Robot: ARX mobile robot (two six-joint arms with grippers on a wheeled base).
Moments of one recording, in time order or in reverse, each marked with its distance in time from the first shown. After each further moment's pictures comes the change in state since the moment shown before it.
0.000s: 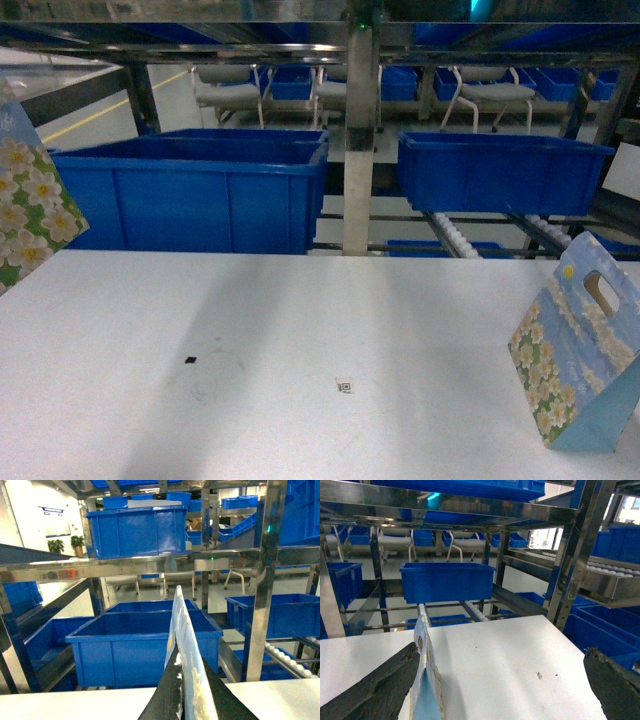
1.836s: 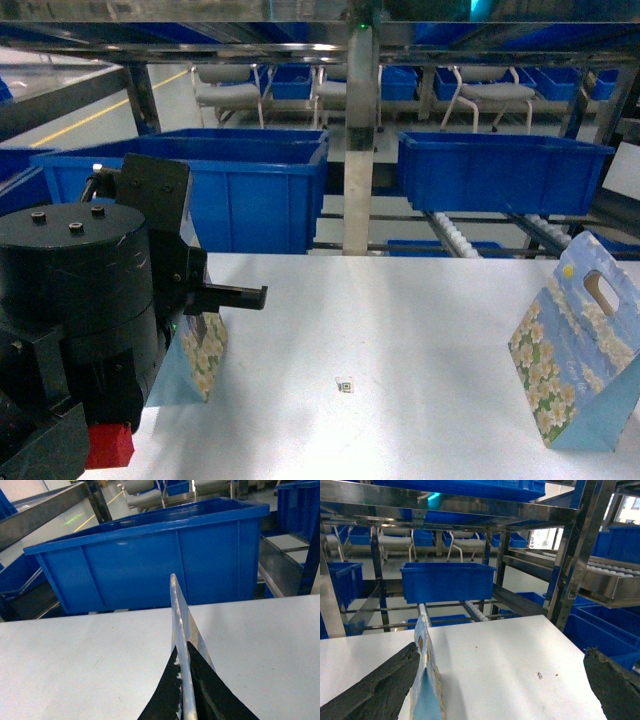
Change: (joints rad) left arm -0.108 1.295 0.443 0.504 -0.284 0.027; right arm 0.000 0.000 0.000 0.000 0.000 0.000
